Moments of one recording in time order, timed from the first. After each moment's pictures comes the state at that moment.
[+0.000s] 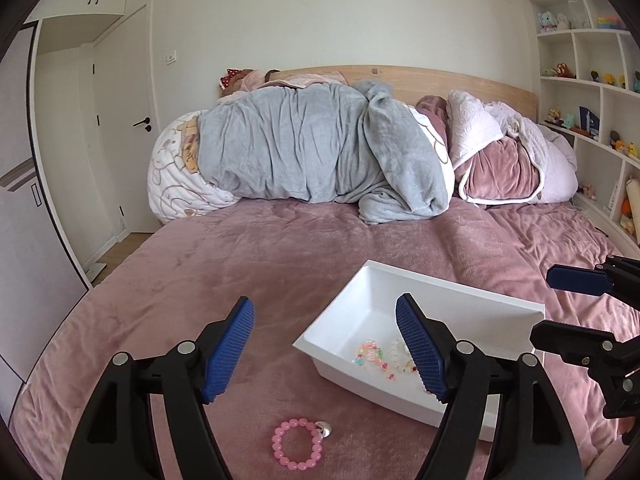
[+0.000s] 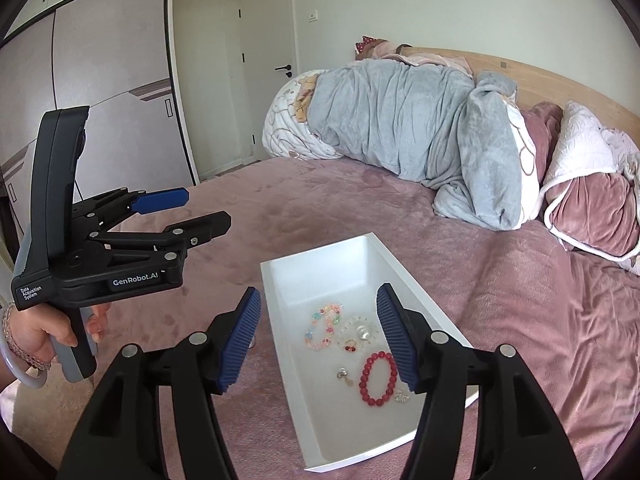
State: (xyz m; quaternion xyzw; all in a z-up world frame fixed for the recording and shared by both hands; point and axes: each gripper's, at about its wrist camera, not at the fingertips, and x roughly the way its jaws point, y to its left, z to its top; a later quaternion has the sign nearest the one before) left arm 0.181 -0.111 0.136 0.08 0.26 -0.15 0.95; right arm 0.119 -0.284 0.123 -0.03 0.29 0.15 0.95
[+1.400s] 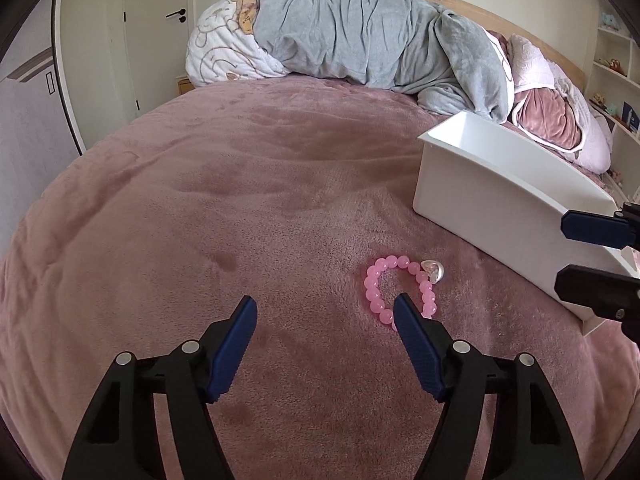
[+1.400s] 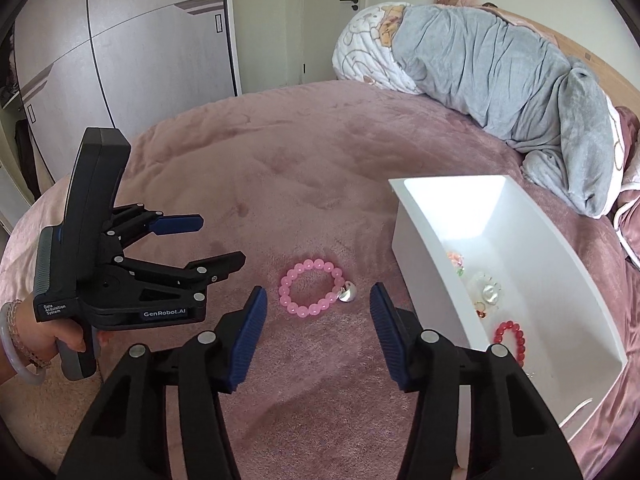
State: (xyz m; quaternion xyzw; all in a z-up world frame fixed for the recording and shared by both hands) left arm 0.183 0.021 -0.039 0.02 0.42 -0.12 0.90; right arm 0.154 -0.141 0.000 -0.10 0.40 0.21 0.88
